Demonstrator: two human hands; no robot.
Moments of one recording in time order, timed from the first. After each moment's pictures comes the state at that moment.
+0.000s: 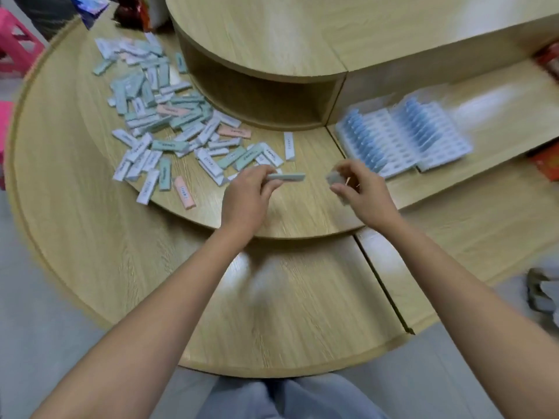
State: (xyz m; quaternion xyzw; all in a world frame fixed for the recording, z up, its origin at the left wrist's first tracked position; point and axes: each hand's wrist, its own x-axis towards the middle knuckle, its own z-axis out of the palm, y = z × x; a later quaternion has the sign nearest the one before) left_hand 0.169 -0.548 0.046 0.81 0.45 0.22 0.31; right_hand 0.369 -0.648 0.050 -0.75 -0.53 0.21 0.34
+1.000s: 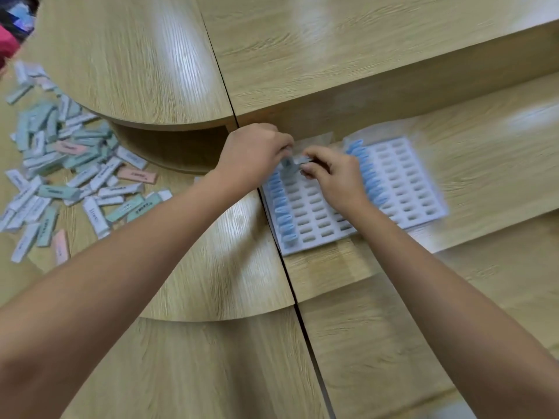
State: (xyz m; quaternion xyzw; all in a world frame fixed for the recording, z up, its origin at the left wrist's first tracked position) left_hand 0.452 -0.458 0.047 0.94 0.32 0.08 0.06; right_hand 0.591 -0.554 -0.006 -0.68 -0.52 0.24 0.46
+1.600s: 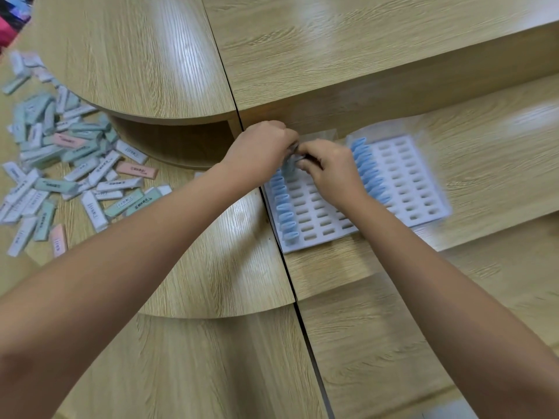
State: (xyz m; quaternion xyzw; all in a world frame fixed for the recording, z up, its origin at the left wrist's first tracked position) left_hand 0.458 -0.457 0.044 0.95 0.31 0.03 0.09; right_hand 0.589 -0.543 0.002 -0.66 -0.64 0.16 0.37
